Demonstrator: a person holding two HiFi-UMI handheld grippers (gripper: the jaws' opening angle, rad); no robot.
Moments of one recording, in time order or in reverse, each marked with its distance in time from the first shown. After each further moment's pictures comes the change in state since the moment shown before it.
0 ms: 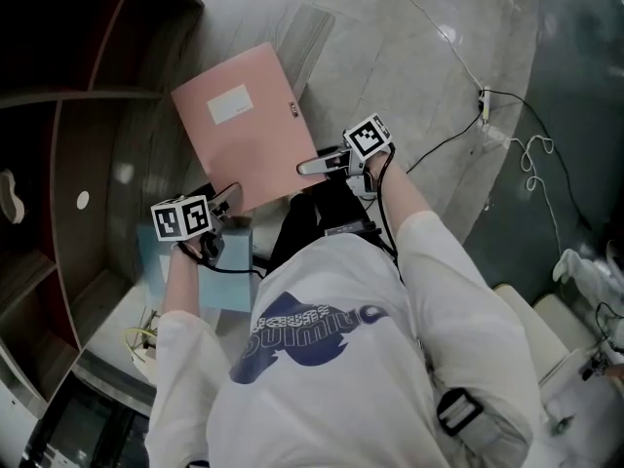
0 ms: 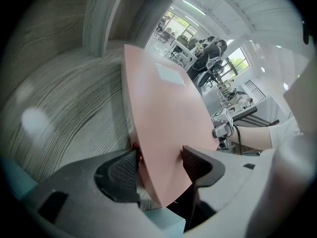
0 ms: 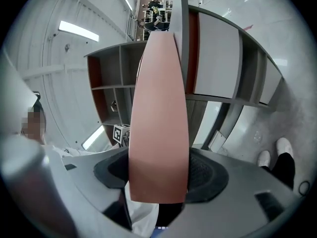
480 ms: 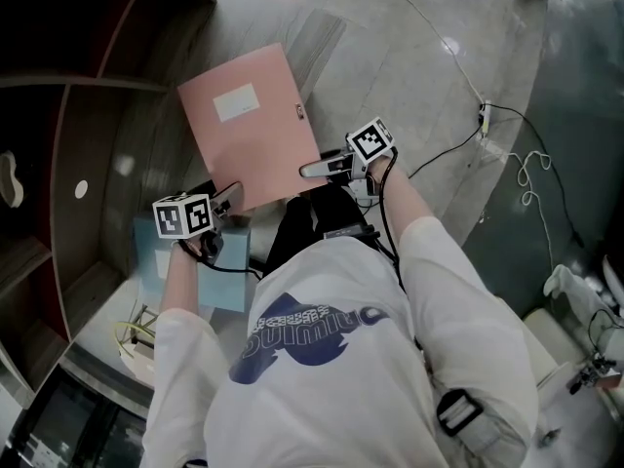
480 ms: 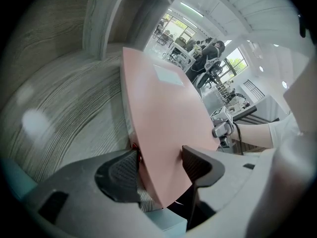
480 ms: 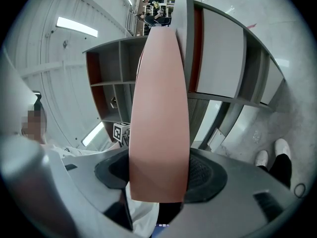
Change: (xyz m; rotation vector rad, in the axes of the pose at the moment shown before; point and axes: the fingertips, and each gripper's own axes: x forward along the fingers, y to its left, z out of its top) left arm -0.001 -0.001 0.001 0.025 -0.034 0.003; right arm 0.002 0.006 0.000 -0.015 0.050 0.011
